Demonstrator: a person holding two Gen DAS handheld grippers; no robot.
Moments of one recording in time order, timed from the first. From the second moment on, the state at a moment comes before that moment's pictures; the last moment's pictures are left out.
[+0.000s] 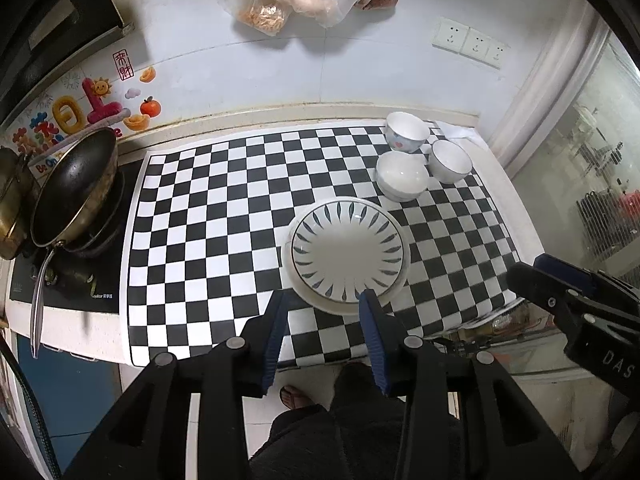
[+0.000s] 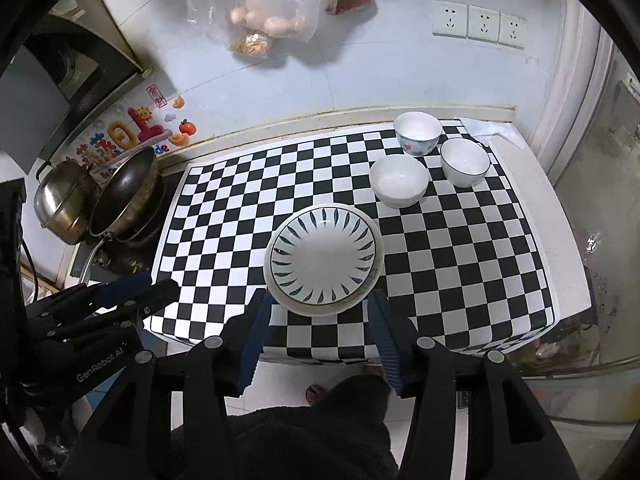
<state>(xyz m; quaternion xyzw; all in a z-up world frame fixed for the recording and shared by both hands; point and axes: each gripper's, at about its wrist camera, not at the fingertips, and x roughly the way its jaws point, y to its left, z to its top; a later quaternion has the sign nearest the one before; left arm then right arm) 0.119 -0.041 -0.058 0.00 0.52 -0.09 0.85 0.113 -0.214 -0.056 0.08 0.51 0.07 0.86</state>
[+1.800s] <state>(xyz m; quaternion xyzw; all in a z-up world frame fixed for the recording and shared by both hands) 0.328 -0.266 -0.277 -0.01 0.72 -0.16 0.67 0.332 -0.425 -0.306 0.13 0.70 0.09 0.69</state>
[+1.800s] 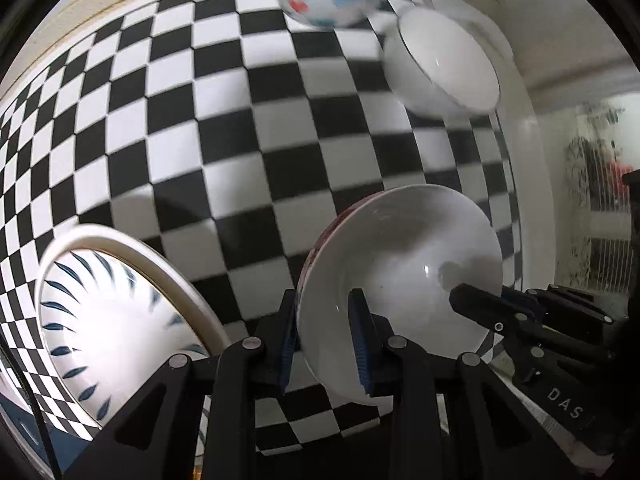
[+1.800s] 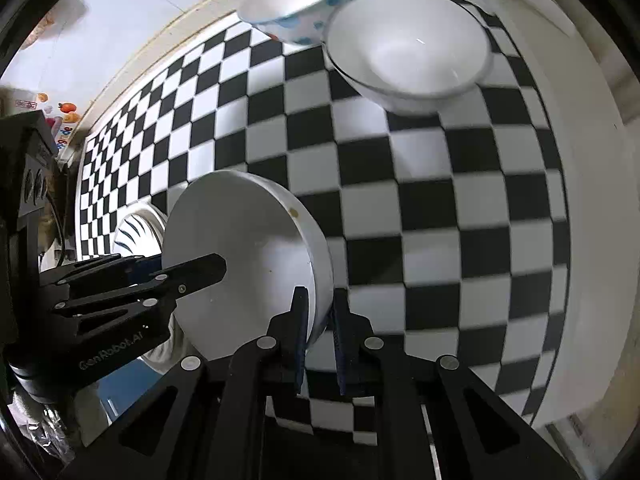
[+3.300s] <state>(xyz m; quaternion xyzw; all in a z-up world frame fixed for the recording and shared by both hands) 0.486 -0.369 -0.300 -0.01 0.71 -0.18 0.68 0.471 -0.571 -0.344 0.27 0.67 0.02 0.69</state>
